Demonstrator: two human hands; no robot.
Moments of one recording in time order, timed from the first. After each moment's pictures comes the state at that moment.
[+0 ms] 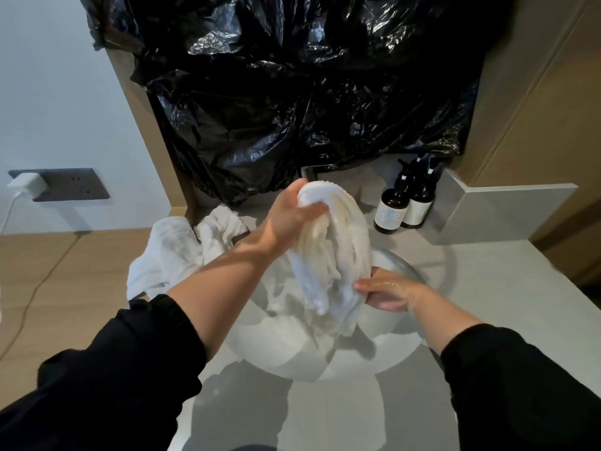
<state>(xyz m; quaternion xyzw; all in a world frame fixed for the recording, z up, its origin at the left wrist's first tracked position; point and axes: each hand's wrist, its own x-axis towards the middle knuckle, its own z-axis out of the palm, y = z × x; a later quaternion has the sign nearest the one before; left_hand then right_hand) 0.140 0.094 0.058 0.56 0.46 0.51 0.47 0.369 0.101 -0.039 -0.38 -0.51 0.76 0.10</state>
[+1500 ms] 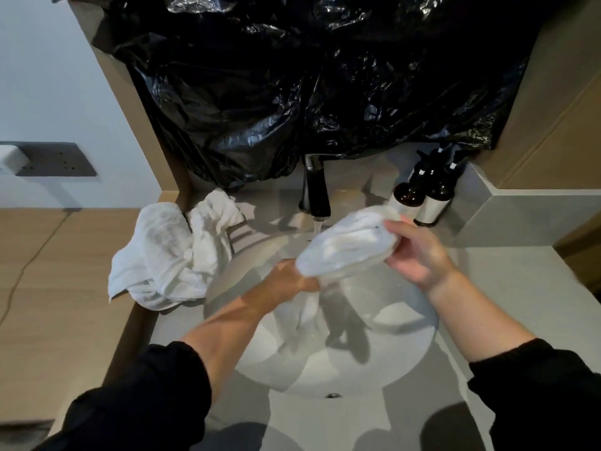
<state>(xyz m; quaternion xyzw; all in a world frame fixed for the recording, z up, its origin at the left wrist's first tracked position) 0.139 0.083 -0.056 0.51 0.55 0.32 0.57 0.369 0.142 0.009 -0.33 -0.34 0.77 0.42</state>
